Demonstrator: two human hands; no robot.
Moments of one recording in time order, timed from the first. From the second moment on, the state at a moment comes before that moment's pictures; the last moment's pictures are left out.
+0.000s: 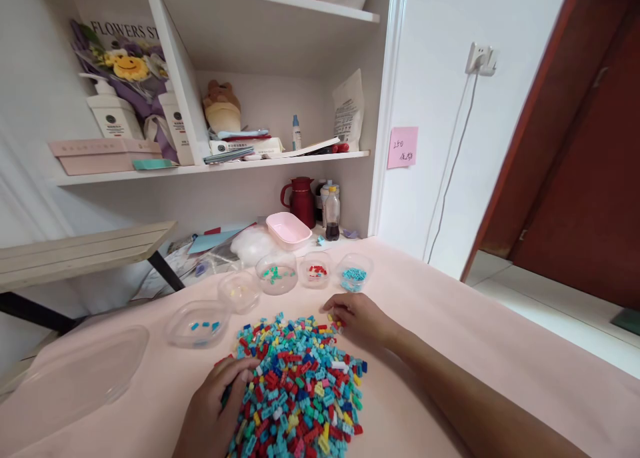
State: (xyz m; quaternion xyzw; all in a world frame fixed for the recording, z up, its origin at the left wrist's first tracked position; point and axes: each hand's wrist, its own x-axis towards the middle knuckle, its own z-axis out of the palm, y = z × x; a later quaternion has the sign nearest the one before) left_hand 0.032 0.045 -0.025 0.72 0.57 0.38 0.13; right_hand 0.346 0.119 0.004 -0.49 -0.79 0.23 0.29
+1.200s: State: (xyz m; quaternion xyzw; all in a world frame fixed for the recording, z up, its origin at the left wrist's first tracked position) left_hand 0.044 0.033 -0.007 0.70 0.55 0.40 0.20; right_hand 0.331 0.128 0.001 -0.58 -0.78 0.14 0.19
